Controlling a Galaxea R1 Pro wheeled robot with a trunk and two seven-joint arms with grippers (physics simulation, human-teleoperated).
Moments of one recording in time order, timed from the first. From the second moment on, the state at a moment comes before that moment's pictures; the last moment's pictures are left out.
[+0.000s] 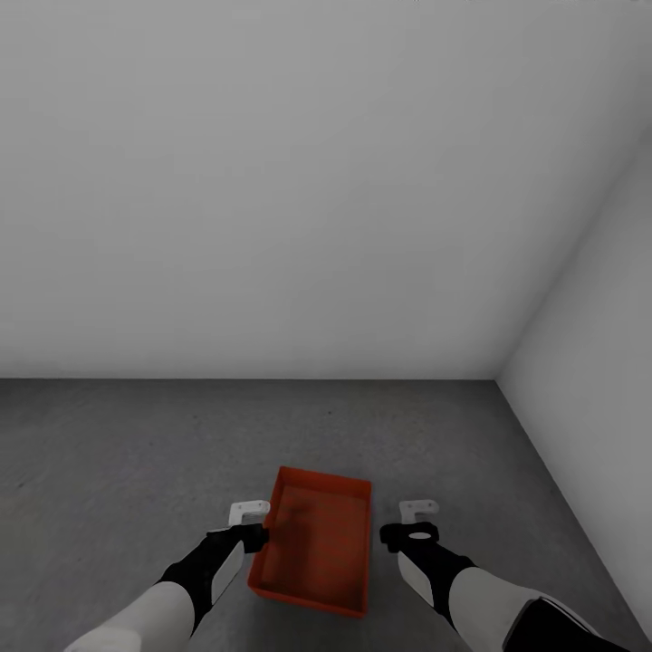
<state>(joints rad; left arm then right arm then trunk) -0.66 -0.10 -0.02 -0.31 0.10 0.23 0.17 -0.75 0.11 0.68 -0.10 -0.61 0.03 -0.28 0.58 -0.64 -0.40</state>
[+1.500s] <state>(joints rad) -0.66 -0.10 -0.02 -0.32 0.10 0.23 0.17 -0.75 0.11 0.68 -0.10 -0.61 0.03 -0.28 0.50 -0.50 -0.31</state>
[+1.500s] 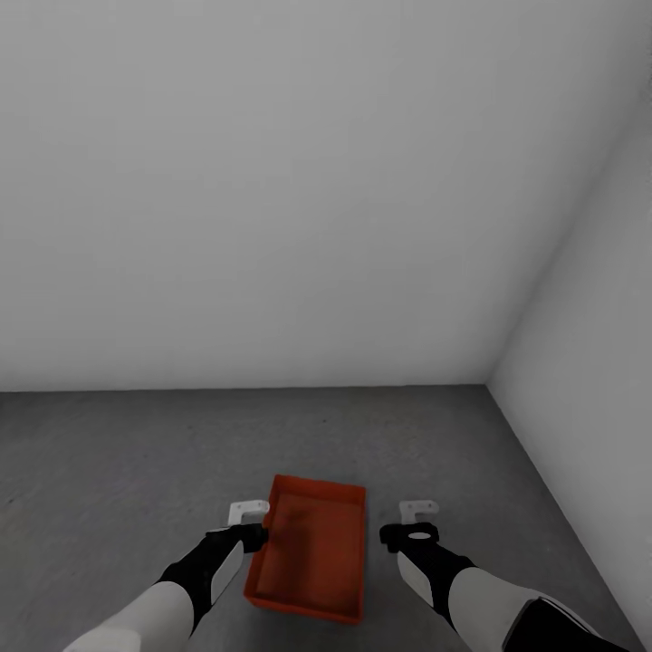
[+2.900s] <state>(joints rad) -0.66 -0.10 -0.02 -0.32 0.10 0.23 0.17 -0.75 0.11 0.68 -0.10 -0.61 0.03 -0.28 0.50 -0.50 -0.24</state>
